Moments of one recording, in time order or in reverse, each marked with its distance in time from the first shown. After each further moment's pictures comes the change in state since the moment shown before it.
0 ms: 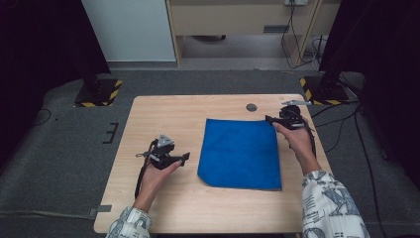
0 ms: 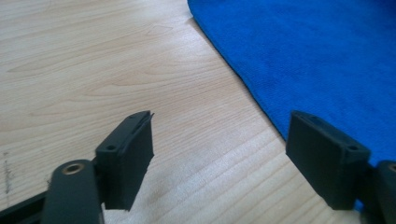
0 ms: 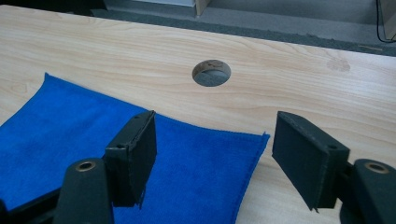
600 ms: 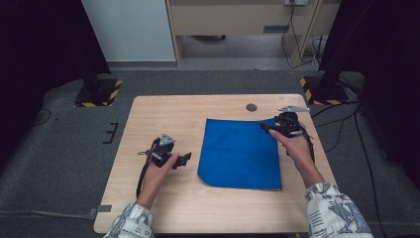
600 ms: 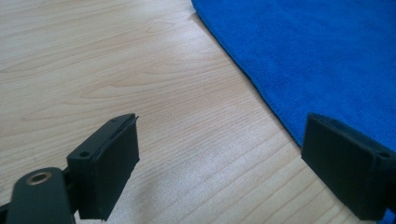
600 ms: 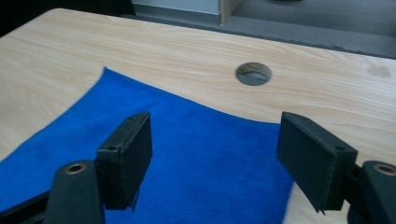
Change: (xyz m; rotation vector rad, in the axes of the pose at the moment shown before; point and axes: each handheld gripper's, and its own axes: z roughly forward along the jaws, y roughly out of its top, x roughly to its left) left arm 0.004 -0.001 0.008 0.007 0.002 0.007; right arm 0.033 -0.010 -0.026 -0.036 0.086 -0.038
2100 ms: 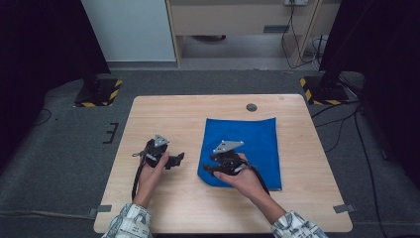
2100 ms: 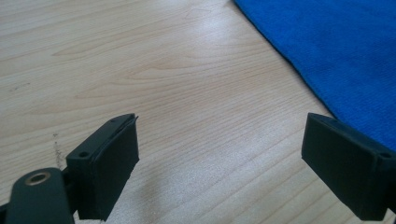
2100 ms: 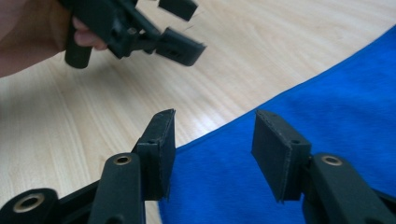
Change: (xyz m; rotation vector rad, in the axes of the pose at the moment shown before) left arm 0.016 -0.011 -0.005 0.015 0.083 0.003; right arm 0.202 -0.053 0.023 0.122 0.405 -0.267
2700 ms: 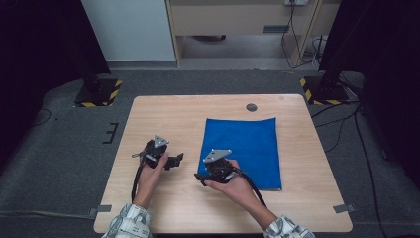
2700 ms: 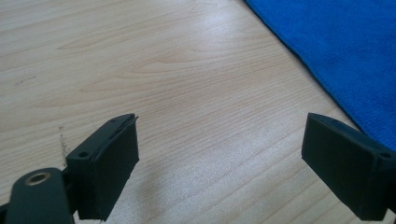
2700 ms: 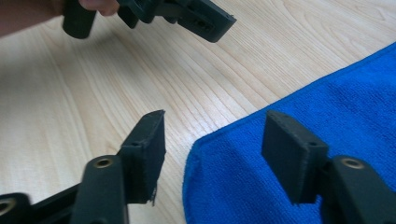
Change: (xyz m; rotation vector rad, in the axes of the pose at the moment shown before) left arm 0.001 -0.003 0.001 0.011 0.009 0.001; right arm 0.023 -0.010 0.023 0.060 -0.022 -0.057
